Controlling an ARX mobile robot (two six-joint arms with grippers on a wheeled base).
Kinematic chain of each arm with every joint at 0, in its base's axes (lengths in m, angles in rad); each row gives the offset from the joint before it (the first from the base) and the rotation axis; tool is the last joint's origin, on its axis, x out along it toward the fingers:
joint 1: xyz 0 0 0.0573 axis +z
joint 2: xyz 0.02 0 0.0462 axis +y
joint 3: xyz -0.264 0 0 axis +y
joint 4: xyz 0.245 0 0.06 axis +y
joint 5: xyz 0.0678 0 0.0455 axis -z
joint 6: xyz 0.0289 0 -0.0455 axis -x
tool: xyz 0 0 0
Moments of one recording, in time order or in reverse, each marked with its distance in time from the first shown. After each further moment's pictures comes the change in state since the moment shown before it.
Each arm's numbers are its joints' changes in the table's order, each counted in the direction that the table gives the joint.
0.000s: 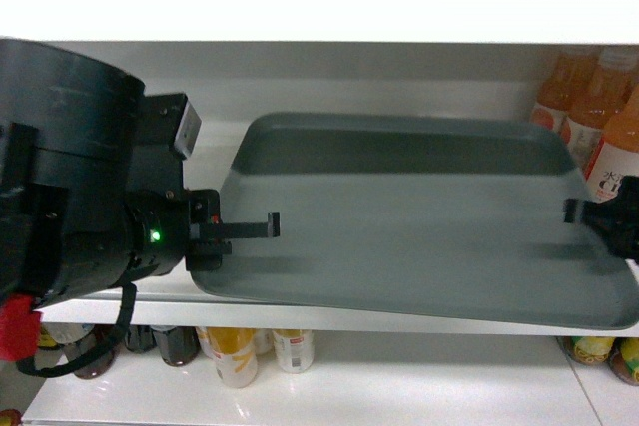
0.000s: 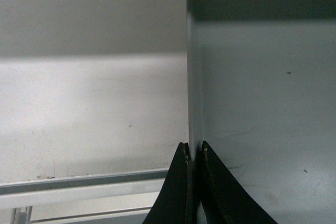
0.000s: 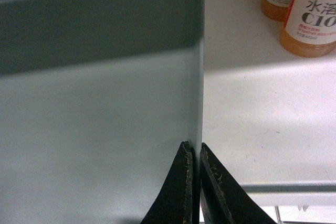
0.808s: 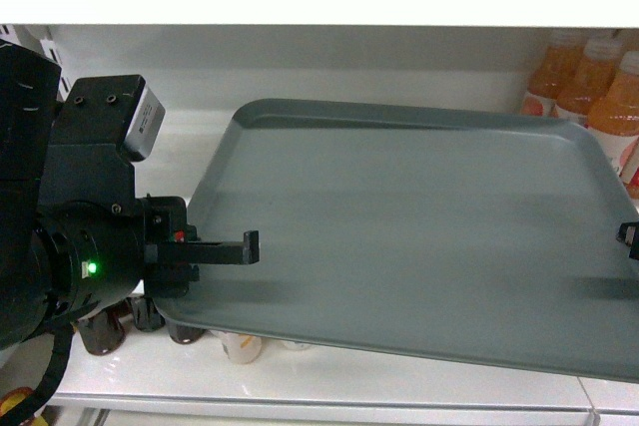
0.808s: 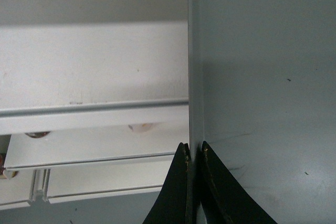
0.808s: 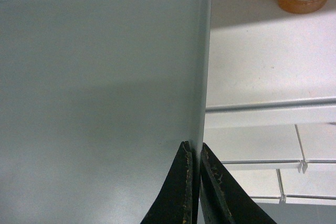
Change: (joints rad) left arm -0.045 -0.218 0.178 0.006 -0.063 -0.005; right arm -0.010 -0.200 0.207 -0.043 -0.048 -0.003
